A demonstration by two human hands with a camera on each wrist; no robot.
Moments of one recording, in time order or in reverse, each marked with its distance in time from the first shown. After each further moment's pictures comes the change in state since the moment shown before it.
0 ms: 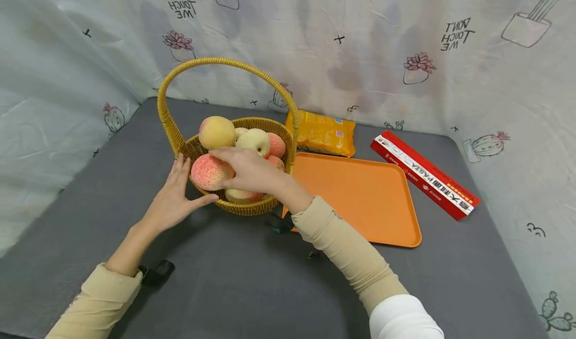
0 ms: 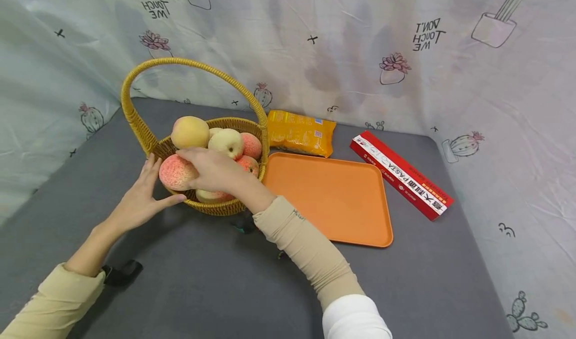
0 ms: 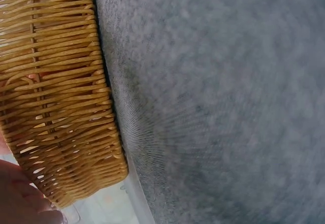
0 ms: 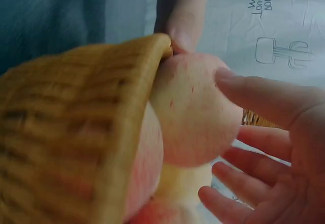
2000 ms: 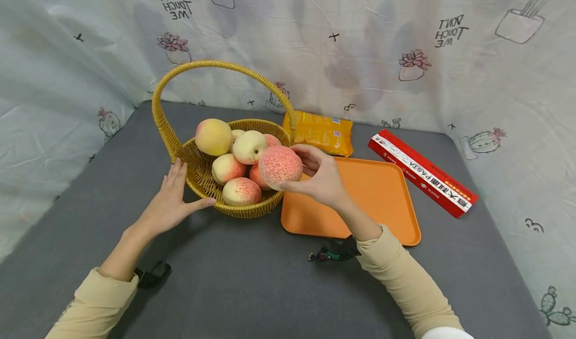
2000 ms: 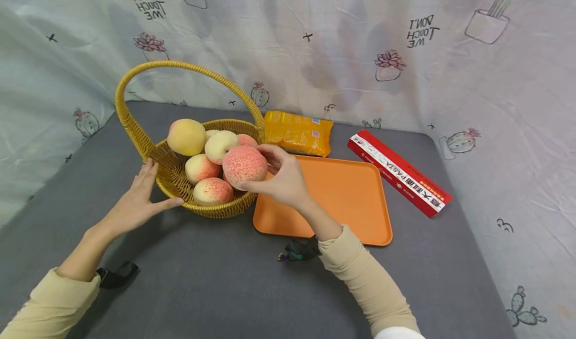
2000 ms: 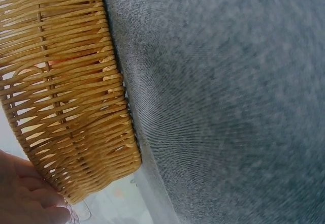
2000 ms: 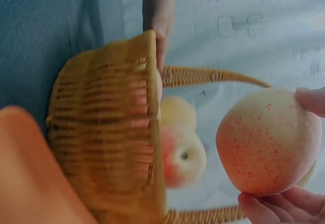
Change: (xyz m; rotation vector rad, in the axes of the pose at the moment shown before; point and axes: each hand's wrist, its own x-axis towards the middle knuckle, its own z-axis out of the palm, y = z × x) left_hand 0.000 0.002 -0.005 0.031 -0.069 0.017; right_hand -0.112 0.045 -0.001 0.794 0.635 0.126
